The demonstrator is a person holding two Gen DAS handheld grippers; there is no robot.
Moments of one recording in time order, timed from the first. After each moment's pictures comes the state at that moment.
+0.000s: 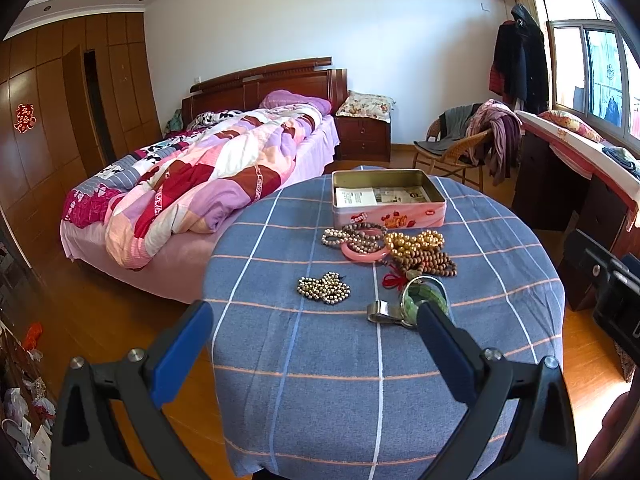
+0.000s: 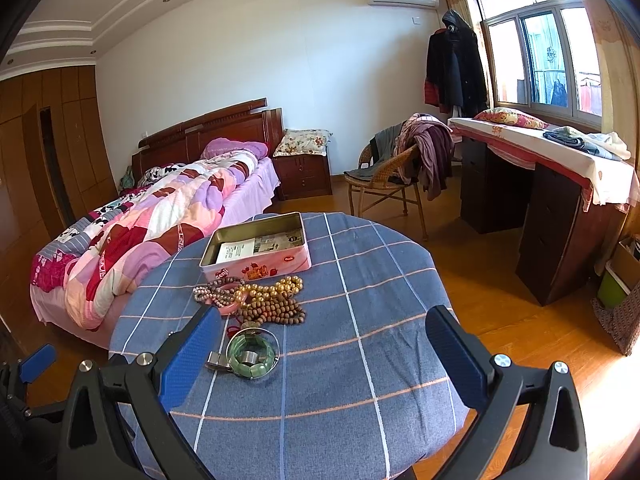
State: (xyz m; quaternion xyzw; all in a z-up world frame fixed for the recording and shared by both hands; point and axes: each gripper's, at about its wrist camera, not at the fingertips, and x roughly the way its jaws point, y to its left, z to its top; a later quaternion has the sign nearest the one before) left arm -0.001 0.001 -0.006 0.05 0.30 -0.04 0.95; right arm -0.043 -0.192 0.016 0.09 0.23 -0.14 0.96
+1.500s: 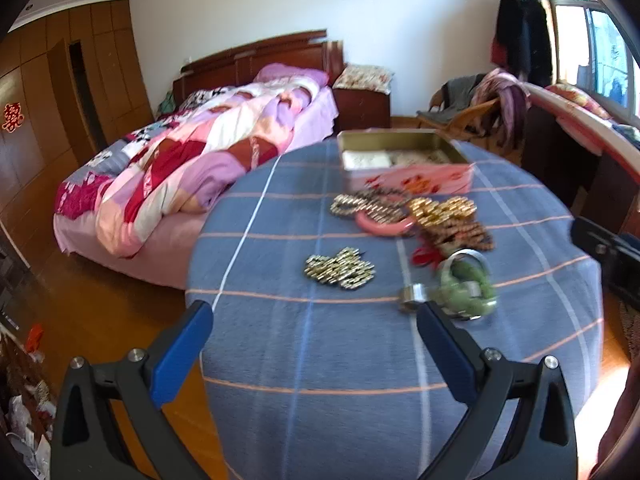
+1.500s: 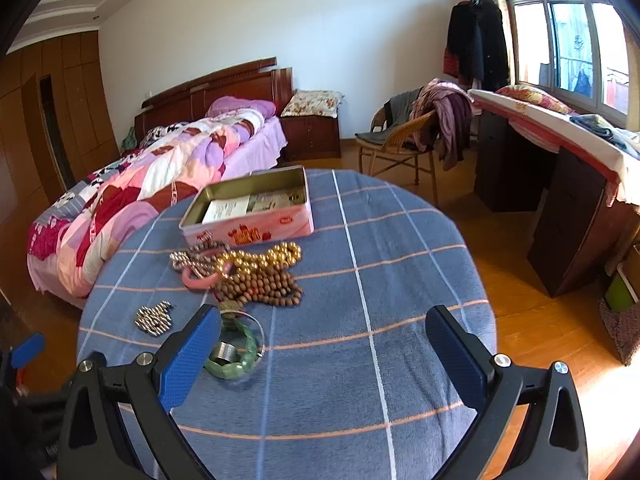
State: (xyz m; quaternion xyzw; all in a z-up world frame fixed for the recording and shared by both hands) left arm 0.048 0.013 -0.052 0.07 0.35 -0.04 0.93; right arm 0.027 -0.206 -0.033 0.07 0.31 -0.11 0.94
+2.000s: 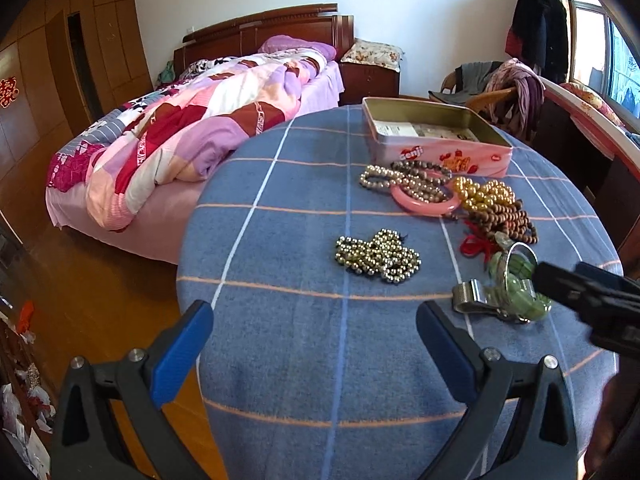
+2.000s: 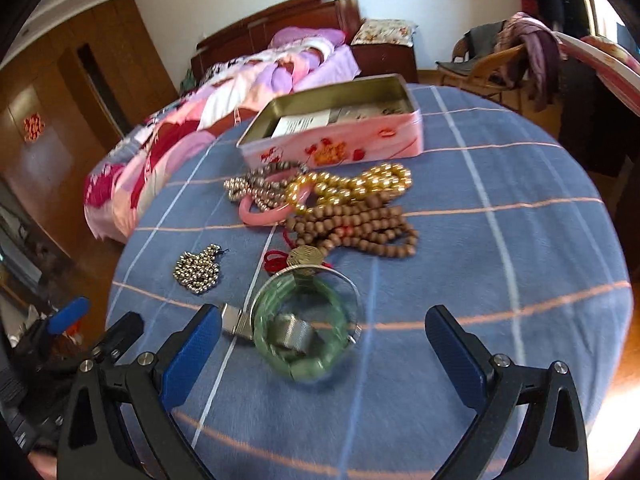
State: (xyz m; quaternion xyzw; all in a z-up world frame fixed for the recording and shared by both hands) left arm 0.082 0.037 -0.081 0.05 0.39 -0.04 0.92; right arm 0.110 -0.172 -0.093 0.11 0.43 0.04 0.90
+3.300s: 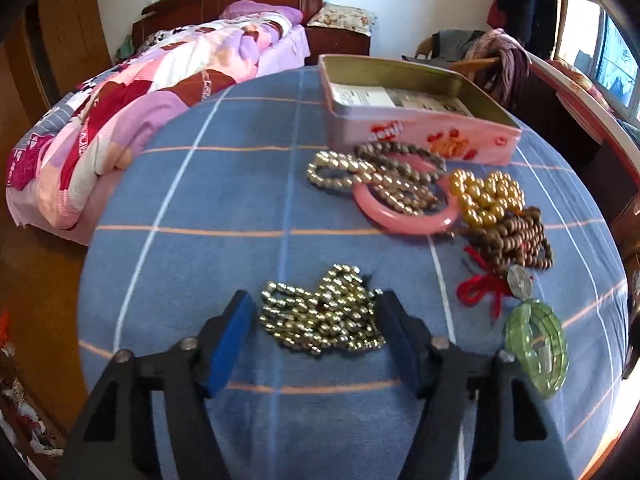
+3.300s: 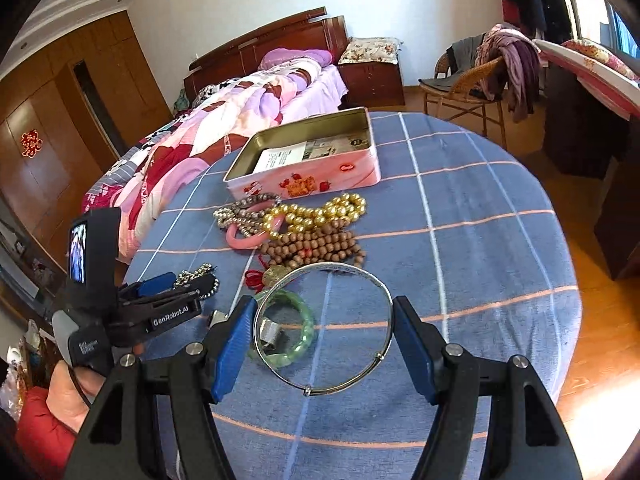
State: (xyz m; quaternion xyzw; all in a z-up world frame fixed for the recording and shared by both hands) left arm 0.158 -0.002 -0.112 0.04 0.45 -0.11 0.88; right arm 0.075 -0.212 -0.056 0.12 0.39 0.01 0.91
